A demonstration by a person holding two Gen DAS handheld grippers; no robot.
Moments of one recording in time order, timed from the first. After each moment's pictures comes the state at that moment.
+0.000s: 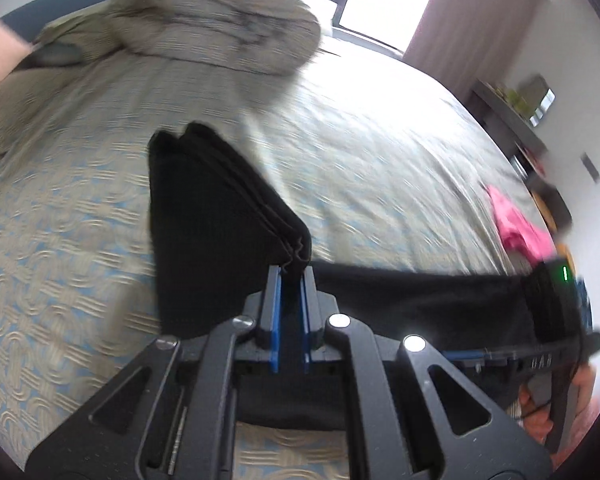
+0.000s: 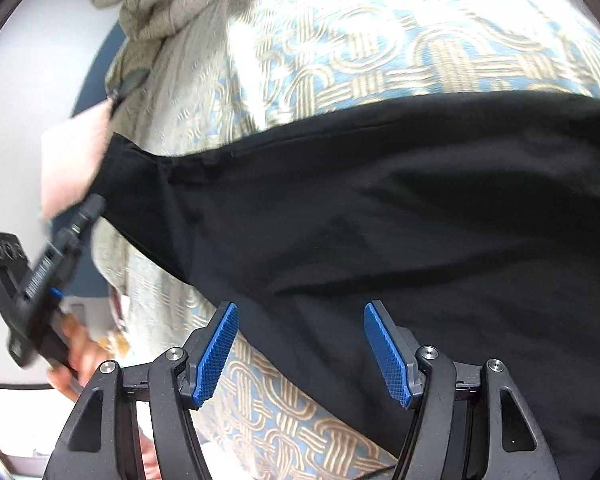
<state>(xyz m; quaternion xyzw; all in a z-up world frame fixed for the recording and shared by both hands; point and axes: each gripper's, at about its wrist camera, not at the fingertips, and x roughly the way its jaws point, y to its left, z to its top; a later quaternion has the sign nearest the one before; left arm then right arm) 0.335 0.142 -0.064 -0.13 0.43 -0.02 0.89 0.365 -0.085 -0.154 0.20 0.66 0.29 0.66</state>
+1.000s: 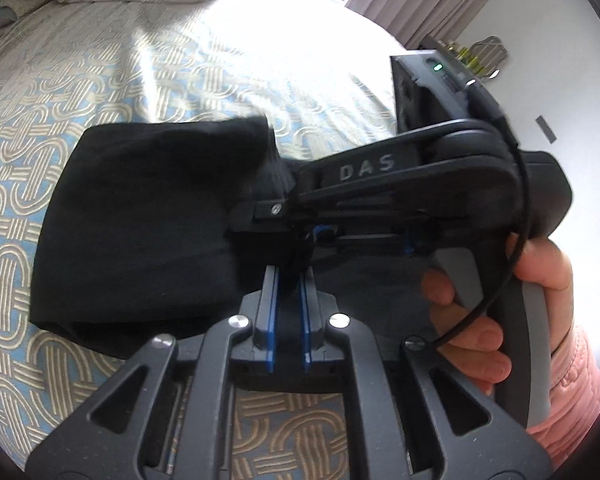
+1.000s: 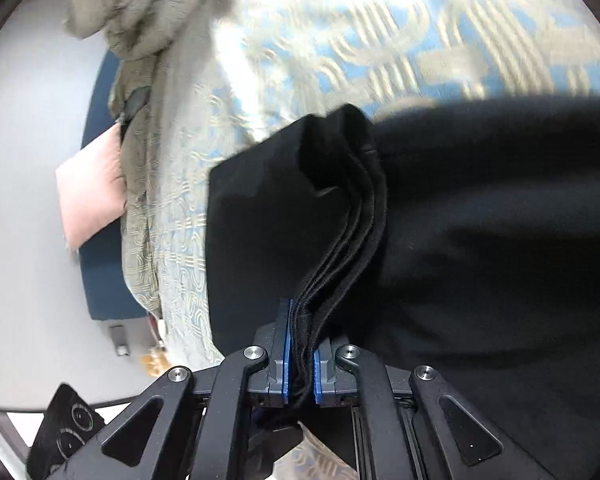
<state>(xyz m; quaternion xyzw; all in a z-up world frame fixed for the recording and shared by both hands) 0.309 0.043 -0.109 -0.16 0.48 -0.13 0.85 0.397 -0.068 -0.171 0.23 0.66 0.30 0.65</state>
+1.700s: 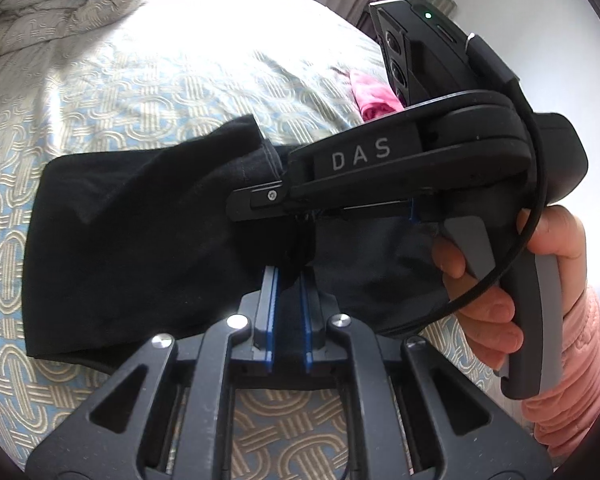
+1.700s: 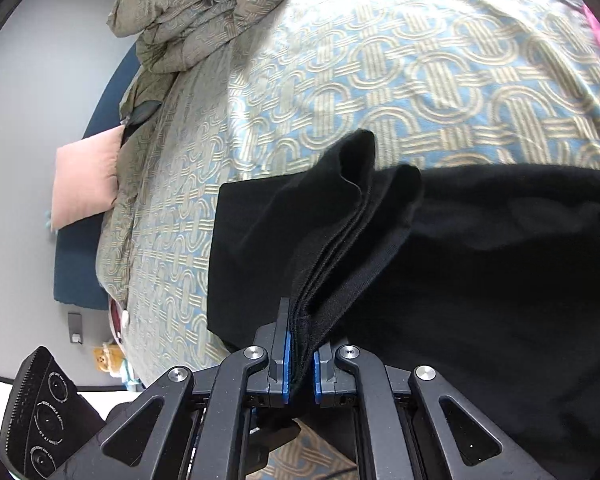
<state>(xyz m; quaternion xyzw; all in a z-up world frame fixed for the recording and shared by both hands) 0.303 -0.054 -0.089 -0.09 0.49 -0.20 0.84 0.373 -0.160 -0.121 0.18 0.62 0.28 0.71</state>
